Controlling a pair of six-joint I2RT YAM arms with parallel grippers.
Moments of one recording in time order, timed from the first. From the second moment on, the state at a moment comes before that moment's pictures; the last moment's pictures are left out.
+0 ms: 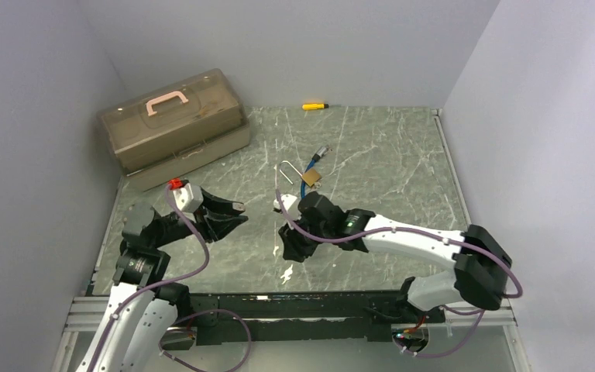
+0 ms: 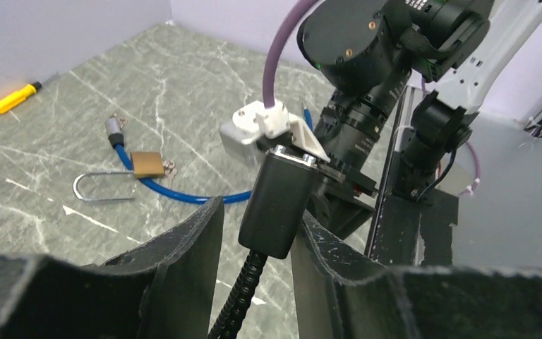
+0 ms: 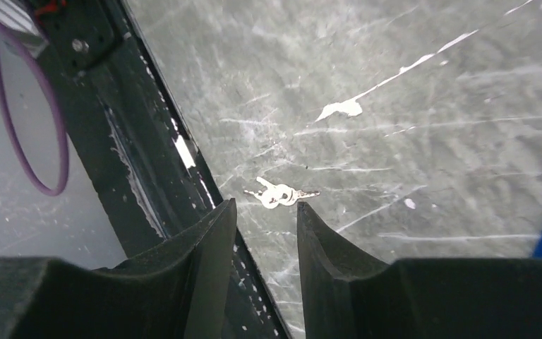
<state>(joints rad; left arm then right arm) -0.21 0.46 0.53 0.05 0.94 -0.20 1.01 1.32 0.85 -0.28 -0.29 0.19</state>
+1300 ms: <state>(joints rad) -0.21 0.65 0.67 -0.33 0.98 0.24 1.30 1.69 0.96 -0.39 0.22 0.45</state>
